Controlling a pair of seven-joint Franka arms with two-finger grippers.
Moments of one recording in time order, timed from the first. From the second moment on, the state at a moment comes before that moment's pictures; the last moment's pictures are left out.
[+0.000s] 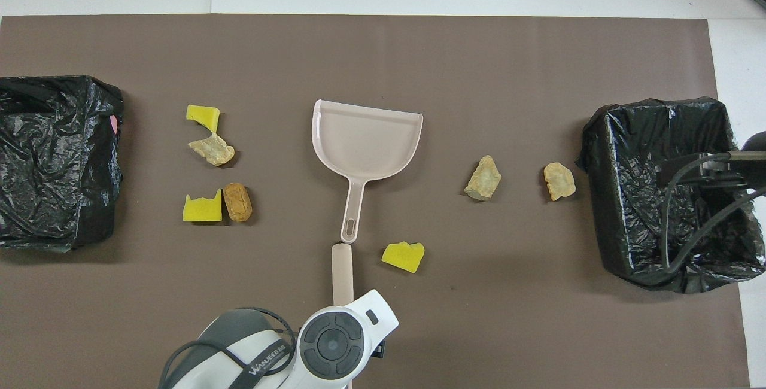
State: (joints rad) left arm -0.79 -0.11 -0.13 -2.41 -0.18 2.12 -0.58; right arm -0.10 -0.10 0.05 -1.73 0.01 1.62 0.03
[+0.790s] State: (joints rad) left arm -0.79 -0.11 -0.13 -2.43 -0.18 2.15 -0.61; right arm -0.09 -0.10 0.05 -1.74 0.01 1.62 0.03
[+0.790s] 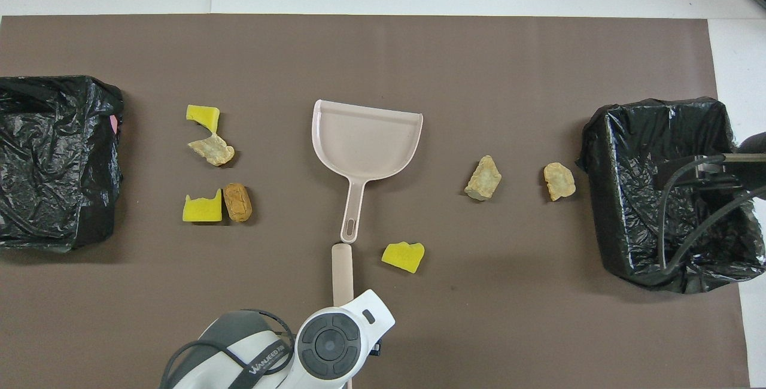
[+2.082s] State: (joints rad) left arm -0.36 -0.30 -0.07 -2.13 -0.18 1.52 -0.30; right arm 0.27 0.09 0.06 -1.83 0.00 2.02 0.54
